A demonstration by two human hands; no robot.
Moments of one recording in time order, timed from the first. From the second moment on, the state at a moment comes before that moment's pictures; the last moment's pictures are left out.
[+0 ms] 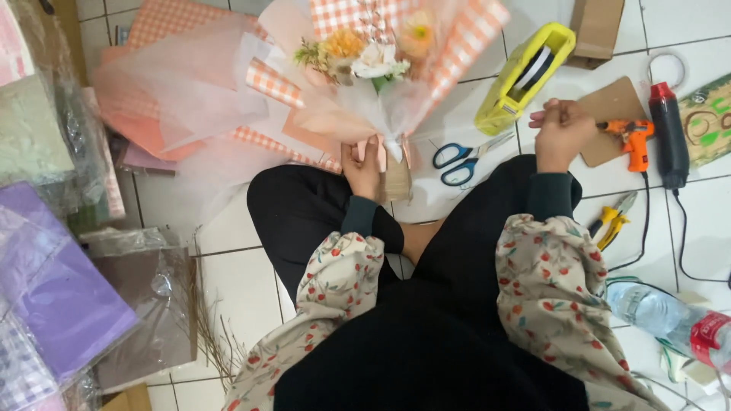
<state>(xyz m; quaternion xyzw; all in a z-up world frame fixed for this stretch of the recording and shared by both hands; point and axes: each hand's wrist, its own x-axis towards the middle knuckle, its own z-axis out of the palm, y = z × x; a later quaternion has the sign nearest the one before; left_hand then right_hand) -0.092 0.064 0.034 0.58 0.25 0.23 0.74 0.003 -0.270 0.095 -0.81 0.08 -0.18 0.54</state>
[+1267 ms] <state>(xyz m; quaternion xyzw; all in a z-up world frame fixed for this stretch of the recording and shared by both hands) -0.086 0.073 0.130 0.20 0.11 -0.03 0.97 -0.015 -0.148 -0.227 -0.74 0.11 0.22 0.63</state>
